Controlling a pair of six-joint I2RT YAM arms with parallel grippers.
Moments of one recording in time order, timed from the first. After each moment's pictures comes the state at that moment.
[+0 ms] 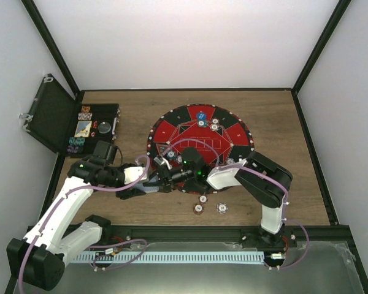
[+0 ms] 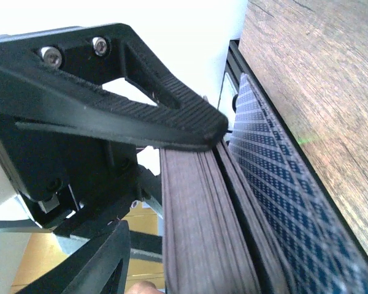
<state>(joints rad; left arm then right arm) -0.31 0.94 0.78 -1.04 0.61 1.02 0.95 1.85 0.82 0.90 -0.96 1.40</state>
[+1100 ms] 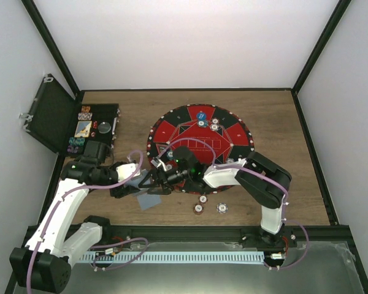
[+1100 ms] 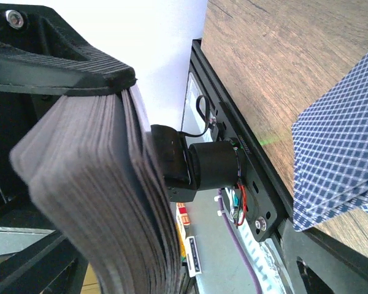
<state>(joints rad) -0.17 0.91 0.81 -1.11 0.60 1.03 0.97 1.86 0.91 0.61 -0.91 1.23</state>
